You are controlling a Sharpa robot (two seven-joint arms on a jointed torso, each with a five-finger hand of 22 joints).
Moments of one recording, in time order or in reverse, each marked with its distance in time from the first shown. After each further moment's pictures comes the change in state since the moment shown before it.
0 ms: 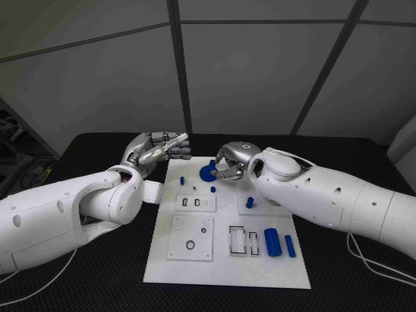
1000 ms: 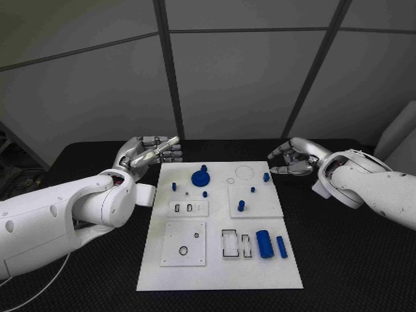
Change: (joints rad) left arm -0.001 0.004 -0.001 -0.040 0.000 0.013 -0.001; left_hand -0.004 0.004 0.003 -0.003 0.000 0.011 0.003 0.000 0.000 0.035 -0.006 0.000 0.004 0.000 0.000 -0.004 0.008 0.000 -0.011 -0.004 0.000 -0.001; right arm 0.001 -0.394 0.015 0.081 0.456 -0.025 0.292; right_hand 0.237 -0.068 0.050 -0.172 -0.182 0.055 -0.020 -0.004 -0.015 -0.033 -0.025 -0.051 -0.054 0.000 -0.011 -0.017 0.000 0.000 -0.067 -0.020 -0.045 0.000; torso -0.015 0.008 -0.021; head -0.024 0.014
